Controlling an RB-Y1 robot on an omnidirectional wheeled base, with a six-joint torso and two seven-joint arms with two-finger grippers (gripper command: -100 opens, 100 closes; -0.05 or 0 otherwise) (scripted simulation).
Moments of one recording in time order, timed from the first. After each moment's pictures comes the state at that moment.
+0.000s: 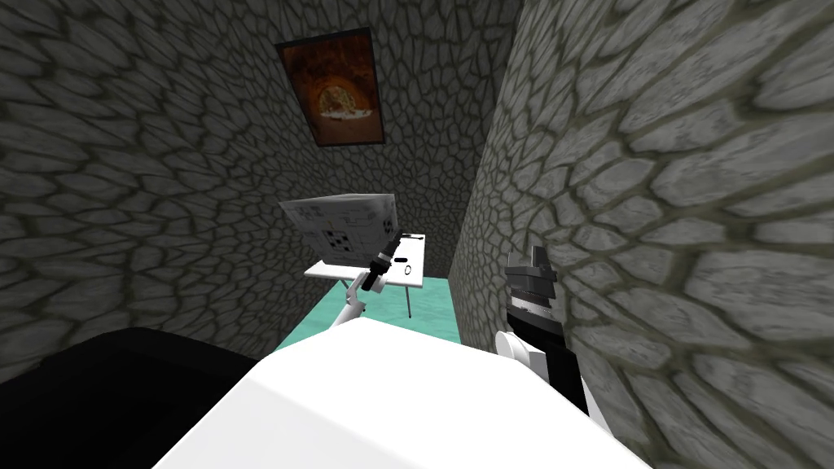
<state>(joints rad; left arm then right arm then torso) 0.03 0.21 -0.05 -1.84 -0.29 -0.42 -0.17 0.48 -0.01 -0.01 -2.29 -0.08 -0.42 0.05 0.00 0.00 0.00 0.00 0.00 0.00</state>
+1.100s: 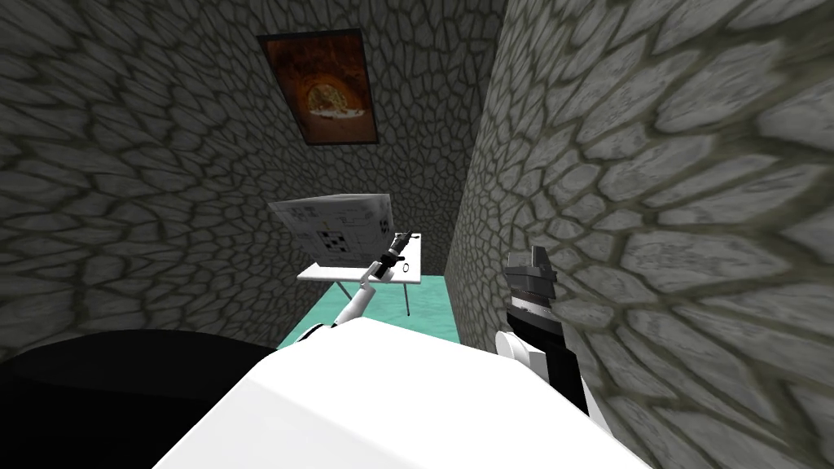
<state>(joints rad) -0.17 0.22 -0.07 -1.57 -0.37 -0.36 -0.25 0.48 -0.01 -0.01 -2.29 -0.08 -0.42 0.05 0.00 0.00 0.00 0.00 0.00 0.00</state>
